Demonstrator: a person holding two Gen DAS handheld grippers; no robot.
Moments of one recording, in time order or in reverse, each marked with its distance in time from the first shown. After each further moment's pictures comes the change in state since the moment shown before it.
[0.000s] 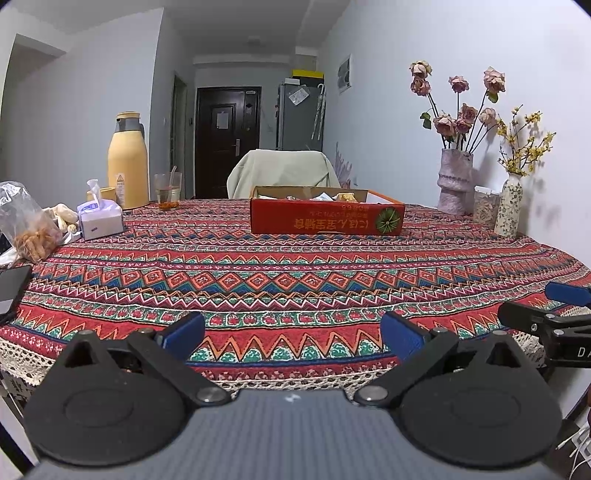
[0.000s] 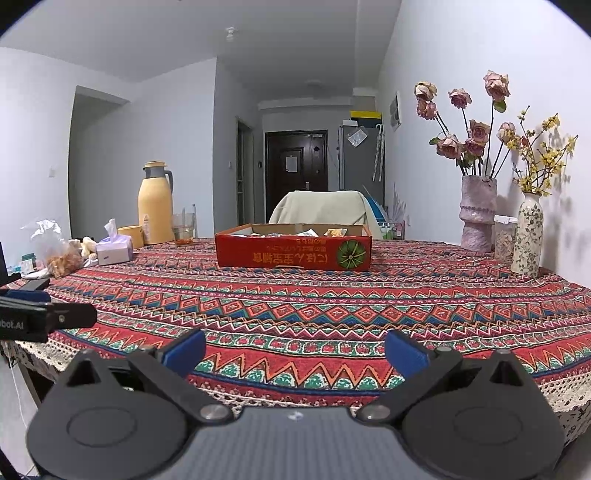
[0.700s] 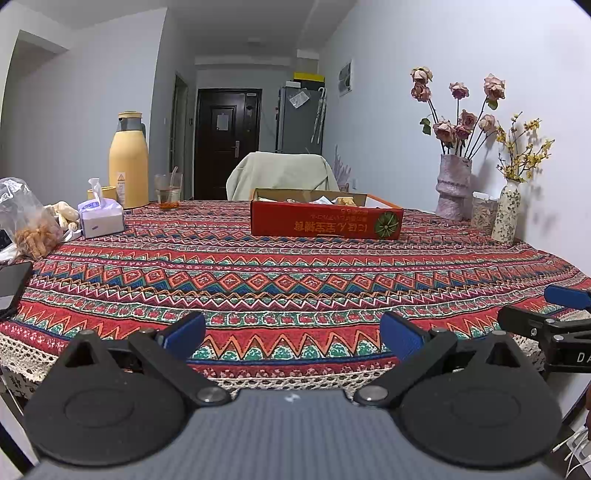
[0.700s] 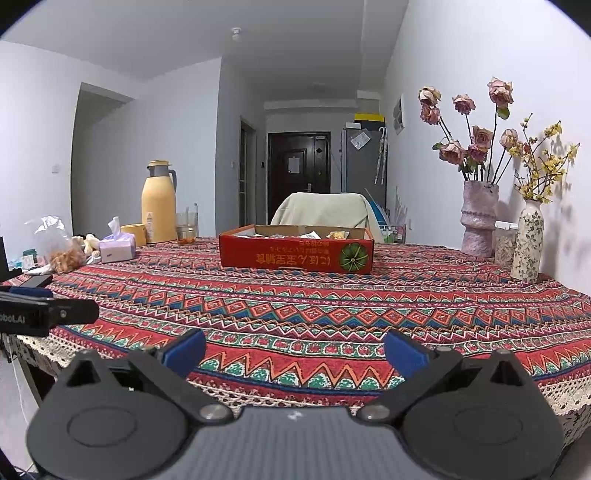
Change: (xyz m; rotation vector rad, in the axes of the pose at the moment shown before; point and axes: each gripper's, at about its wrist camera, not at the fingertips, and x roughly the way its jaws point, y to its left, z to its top) left arm -0.006 0.006 -0.001 -0.015 -0.013 -0.010; right arm -0.006 0.003 0.001 -0.020 -0.005 0.000
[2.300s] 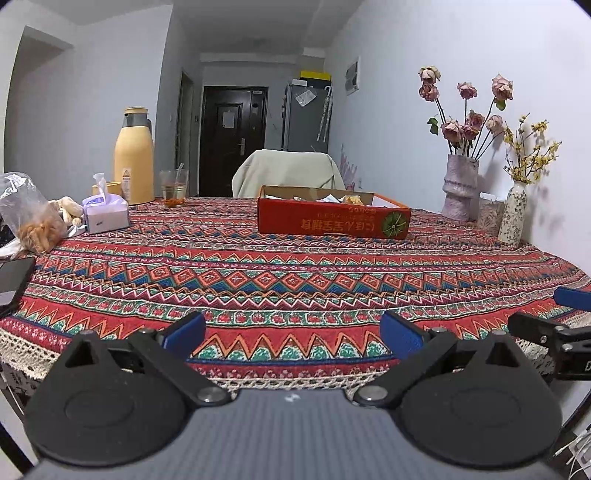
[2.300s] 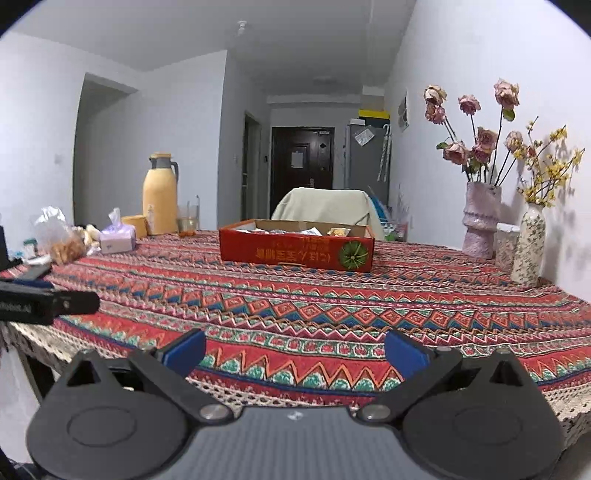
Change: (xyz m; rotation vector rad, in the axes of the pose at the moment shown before) left arm 0.002 0.005 -0.003 -0.018 0.004 0.015; right arm -0.001 0.000 0.001 -0.037 0.021 -0.008
